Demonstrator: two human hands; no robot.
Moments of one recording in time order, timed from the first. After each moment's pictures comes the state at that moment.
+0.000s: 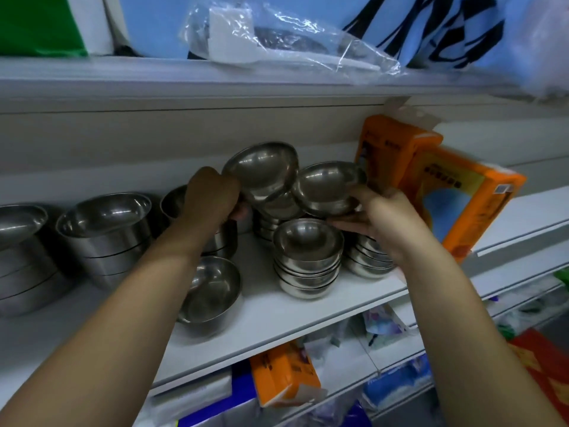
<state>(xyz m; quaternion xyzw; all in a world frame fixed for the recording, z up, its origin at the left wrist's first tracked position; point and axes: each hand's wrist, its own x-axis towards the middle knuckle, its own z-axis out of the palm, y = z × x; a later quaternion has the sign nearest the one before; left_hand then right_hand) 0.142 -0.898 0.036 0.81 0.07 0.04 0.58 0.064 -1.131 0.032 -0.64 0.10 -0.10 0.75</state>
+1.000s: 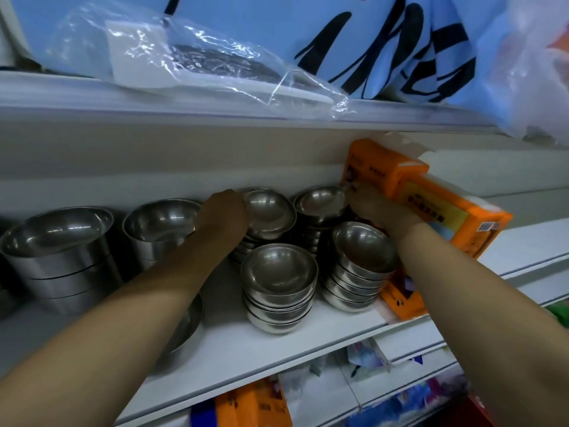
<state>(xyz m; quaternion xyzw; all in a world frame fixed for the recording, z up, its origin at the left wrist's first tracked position) 0.206 -0.960 -0.002 0.96 -0.02 0.11 0.25 0.230 -1.244 0.012 -0.93 0.08 -0.12 0.33</state>
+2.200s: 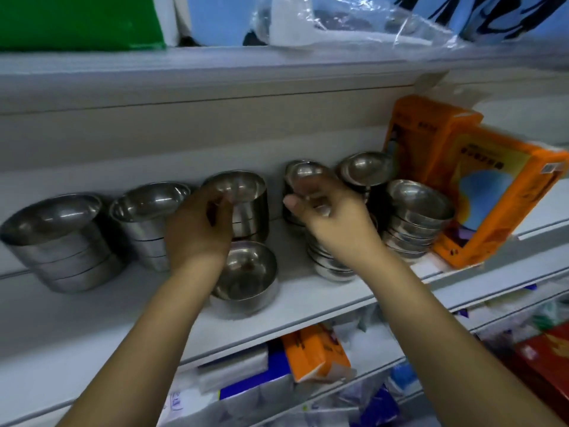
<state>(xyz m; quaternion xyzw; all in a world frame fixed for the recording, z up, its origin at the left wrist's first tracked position) 0.084 -0.831 -0.019 0.88 0.01 0.29 0.37 0.061 -1.035 -0.002 -0.84 -0.09 -0.21 0.49</state>
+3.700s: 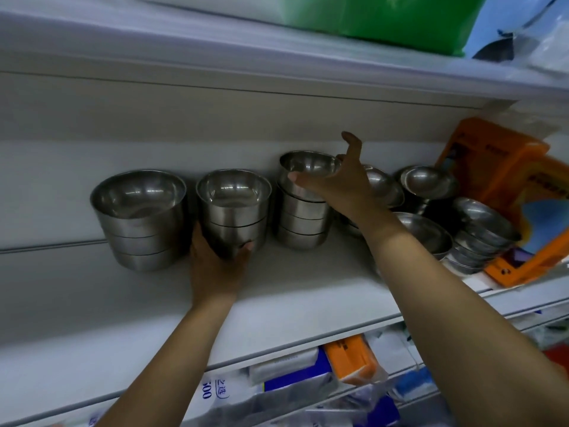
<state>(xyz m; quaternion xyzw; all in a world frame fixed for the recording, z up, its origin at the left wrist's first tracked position) 0.105 -0.708 -0.133 0.78 0.13 0.18 0.58 0.155 -0.917 0.012 -0.85 0.00 -0.15 0.50</state>
